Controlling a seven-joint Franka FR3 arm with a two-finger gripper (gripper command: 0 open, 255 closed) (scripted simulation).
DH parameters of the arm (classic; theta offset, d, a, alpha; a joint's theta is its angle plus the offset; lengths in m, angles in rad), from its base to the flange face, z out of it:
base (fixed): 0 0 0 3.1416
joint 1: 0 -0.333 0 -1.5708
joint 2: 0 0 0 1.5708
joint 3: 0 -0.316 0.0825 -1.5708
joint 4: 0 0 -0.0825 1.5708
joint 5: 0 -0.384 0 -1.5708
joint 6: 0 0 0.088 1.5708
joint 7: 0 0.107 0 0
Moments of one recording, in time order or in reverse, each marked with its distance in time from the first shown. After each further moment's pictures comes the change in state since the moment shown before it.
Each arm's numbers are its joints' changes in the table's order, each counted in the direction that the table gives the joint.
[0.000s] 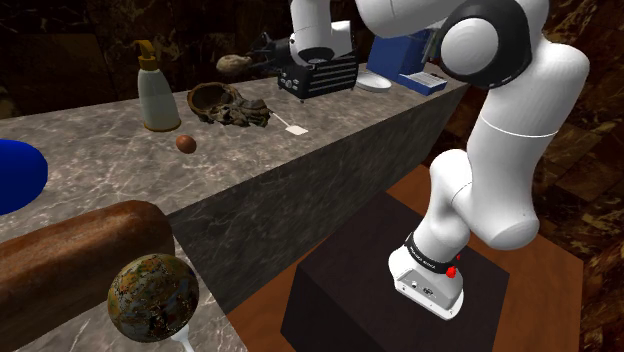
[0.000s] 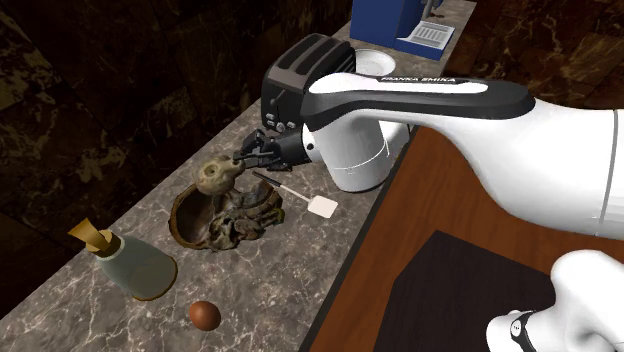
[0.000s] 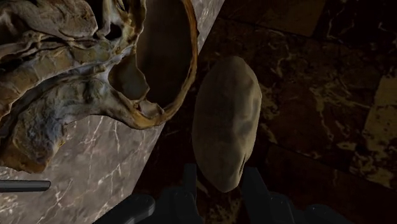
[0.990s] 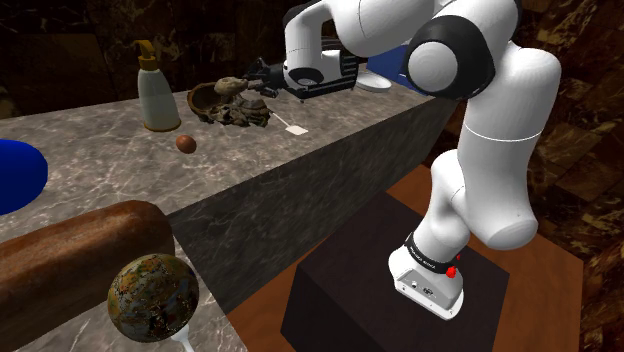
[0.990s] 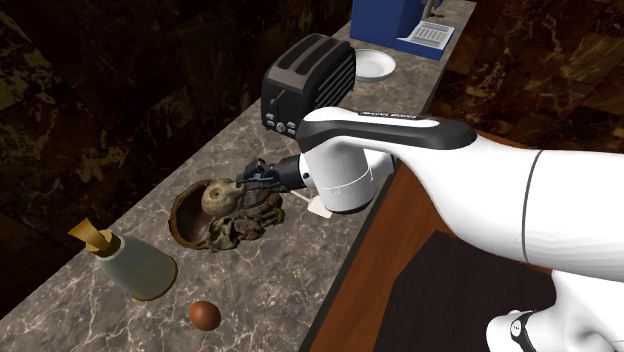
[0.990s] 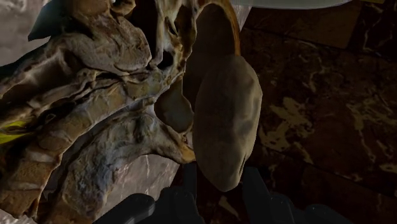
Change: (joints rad) arm 0.043 -0.137 -0.038 -0.021 -0.263 -0.081 -0.185
